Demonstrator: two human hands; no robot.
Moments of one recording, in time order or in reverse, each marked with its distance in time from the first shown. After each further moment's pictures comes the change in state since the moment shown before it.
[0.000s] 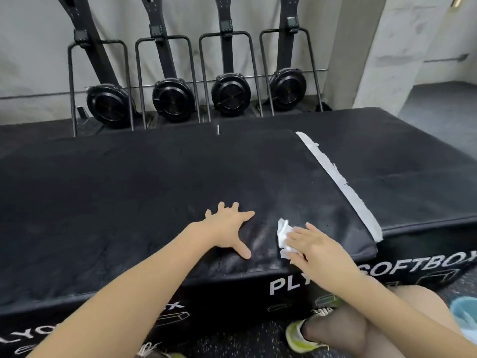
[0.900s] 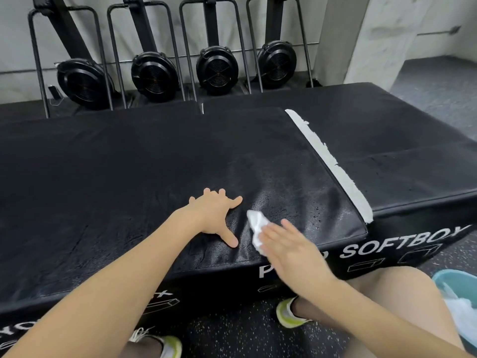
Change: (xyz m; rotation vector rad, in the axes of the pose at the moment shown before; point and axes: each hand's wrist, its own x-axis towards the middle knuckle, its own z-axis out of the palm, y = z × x) left_hand 0.024 0.000 0.005 0.129 -0.064 -0.020; right_hand -0.015 -0.019 0.041 -0.076 0.223 -0.150
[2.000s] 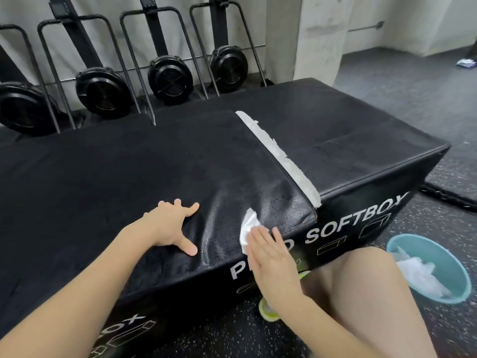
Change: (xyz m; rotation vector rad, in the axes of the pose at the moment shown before) left_hand -0.002 0.007 -0.004 0.020 -0.025 -0.033; right_hand -0.045 -0.011 0.013 -0.070 0.097 0.499
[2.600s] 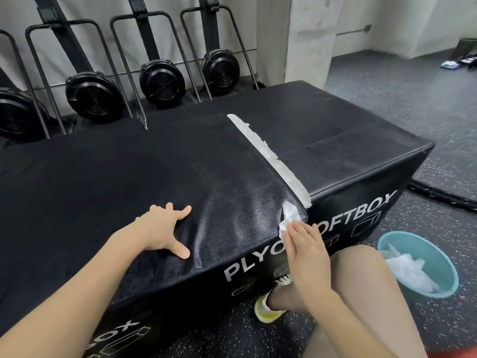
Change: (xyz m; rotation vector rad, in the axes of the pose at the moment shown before) left_hand -0.007 0.005 -0.004 0.010 -0.009 -0.005; right_hand -0.006 0.066 -0.027 0.058 0.156 0.329
